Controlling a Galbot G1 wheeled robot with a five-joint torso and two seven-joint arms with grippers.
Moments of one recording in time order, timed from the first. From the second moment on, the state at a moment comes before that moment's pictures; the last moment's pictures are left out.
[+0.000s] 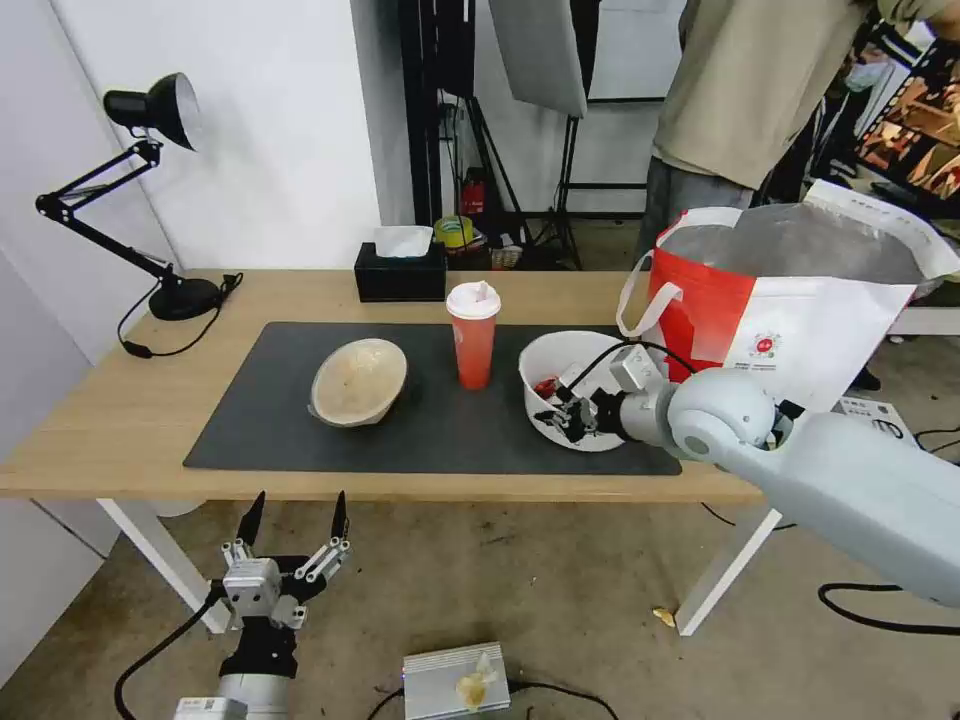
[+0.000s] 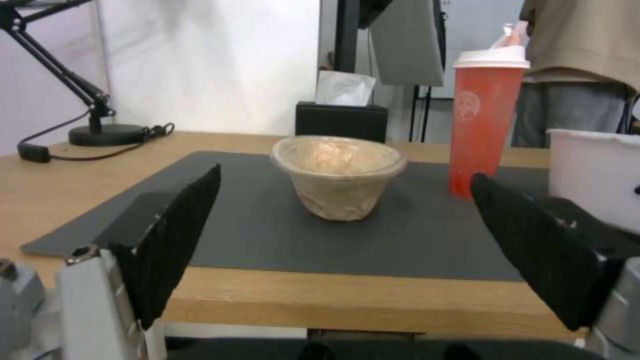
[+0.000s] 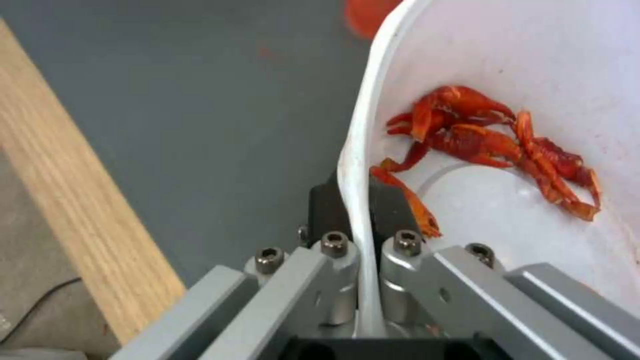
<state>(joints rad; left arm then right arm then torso) 1.87 -1.51 -0.58 -2.20 -0.12 -0.31 0.03 -0.23 0.64 -0.52 1.87 0.97 -0.72 -0.05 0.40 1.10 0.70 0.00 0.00</state>
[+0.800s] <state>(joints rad) 1.86 -1.49 -0.58 -2.18 -0.12 -0.32 0.03 -0.21 0.47 -0.51 2.12 1.00 -0.72 -0.04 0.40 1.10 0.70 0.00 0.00</state>
